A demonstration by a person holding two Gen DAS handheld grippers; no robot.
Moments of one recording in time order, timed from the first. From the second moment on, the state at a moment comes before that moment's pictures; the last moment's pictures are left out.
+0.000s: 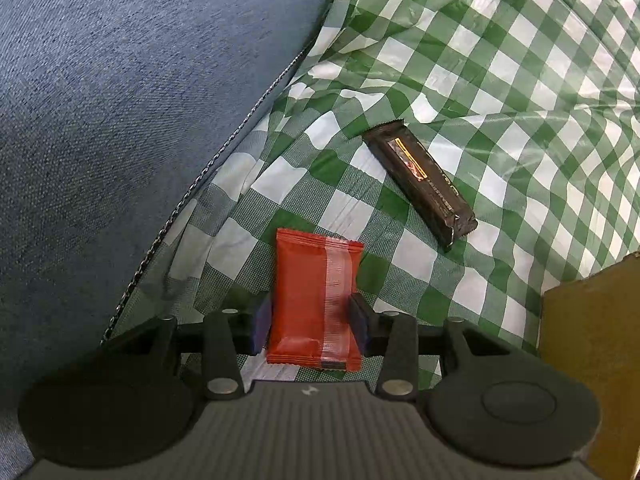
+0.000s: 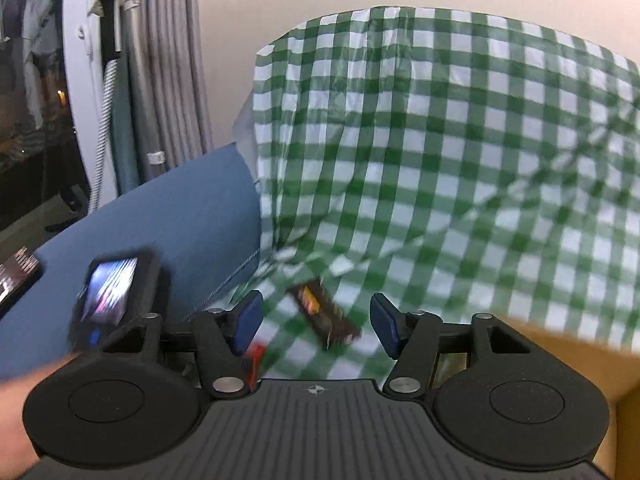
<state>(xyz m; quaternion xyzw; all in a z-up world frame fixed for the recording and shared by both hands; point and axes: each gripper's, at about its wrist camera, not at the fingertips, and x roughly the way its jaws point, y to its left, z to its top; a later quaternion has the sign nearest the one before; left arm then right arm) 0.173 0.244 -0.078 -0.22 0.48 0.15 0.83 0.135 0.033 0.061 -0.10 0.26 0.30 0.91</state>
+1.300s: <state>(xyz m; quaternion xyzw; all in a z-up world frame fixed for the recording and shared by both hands) 0.172 0.257 -0.077 -0.24 0.49 0.15 0.83 0.221 0.091 -0.004 -0.11 0.39 0.23 0.89</state>
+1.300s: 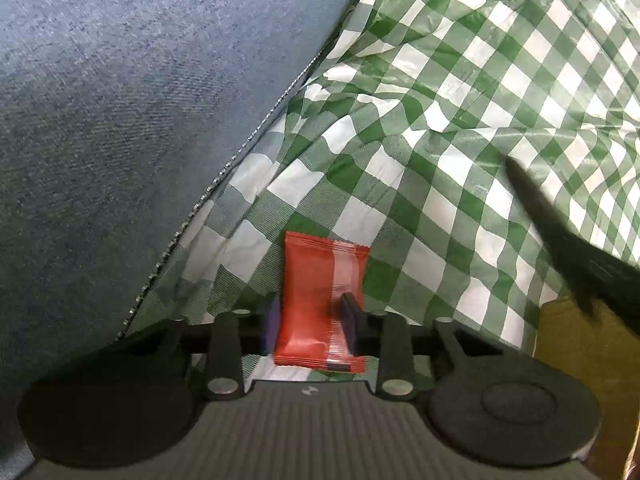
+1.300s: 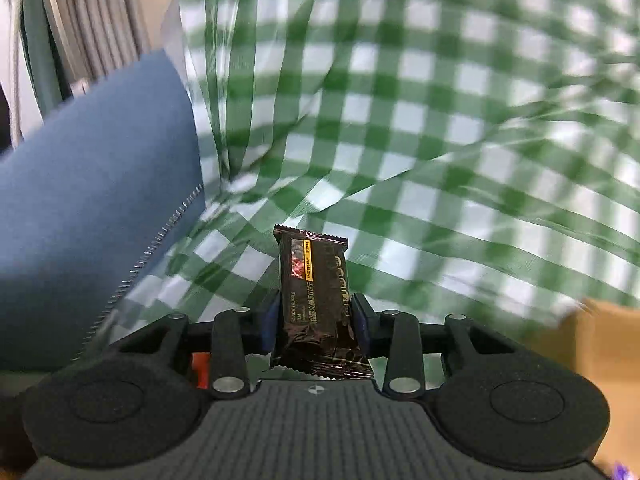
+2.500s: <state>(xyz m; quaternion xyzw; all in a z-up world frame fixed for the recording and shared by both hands) 0.155 0.221 -0.072 -0.17 0.43 0.13 0.88 -0.013 0.028 -0.093 -0.15 0.45 0.24 0.85</state>
